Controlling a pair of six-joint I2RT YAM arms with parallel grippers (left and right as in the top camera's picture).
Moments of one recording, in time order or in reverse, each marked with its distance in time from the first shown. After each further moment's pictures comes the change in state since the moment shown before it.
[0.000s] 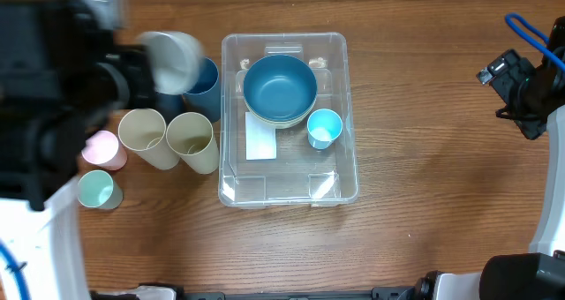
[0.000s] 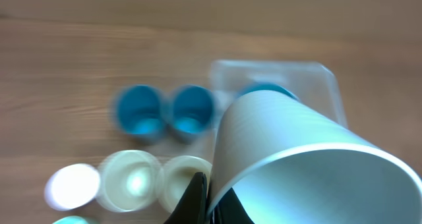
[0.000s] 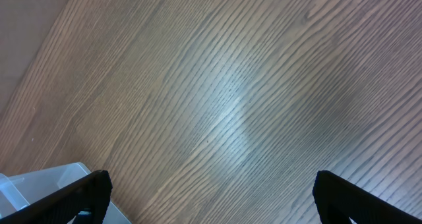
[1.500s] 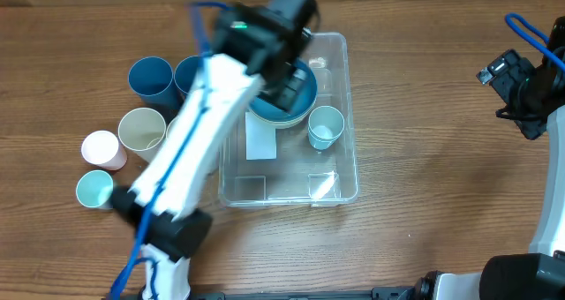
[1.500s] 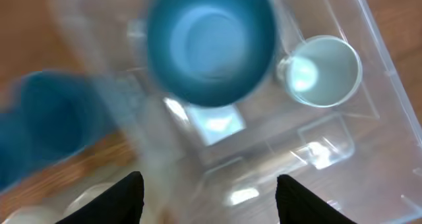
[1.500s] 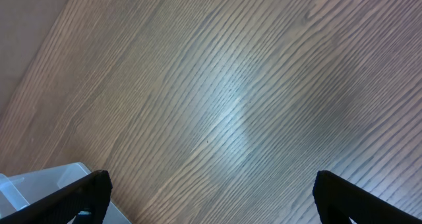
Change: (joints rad) left arm -0.395 0.494 0.168 -0.150 -0.175 0.093; right arm 0.000 0.000 0.000 -0.001 0.000 0.000
